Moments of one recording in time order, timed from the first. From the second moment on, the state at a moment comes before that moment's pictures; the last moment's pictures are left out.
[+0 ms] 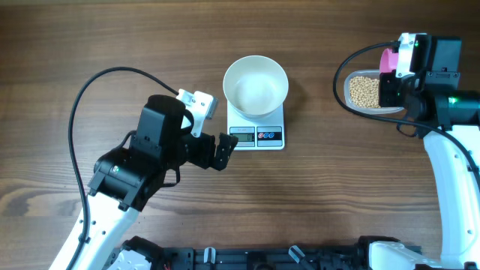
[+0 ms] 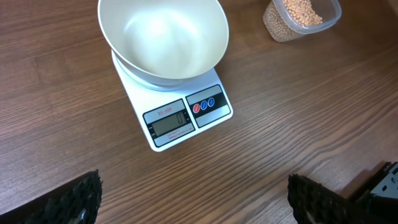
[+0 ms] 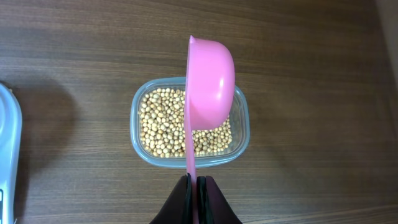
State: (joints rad) left arm -0.44 1.06 1.02 -0.78 0.25 -0.15; right arm -0.04 1.36 1.33 -0.88 0.16 -0.12
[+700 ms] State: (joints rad) left arm -0.50 1.06 1.02 -0.78 0.19 -0.16; right arm -0.04 1.36 1.33 -0.88 0.16 -0.12
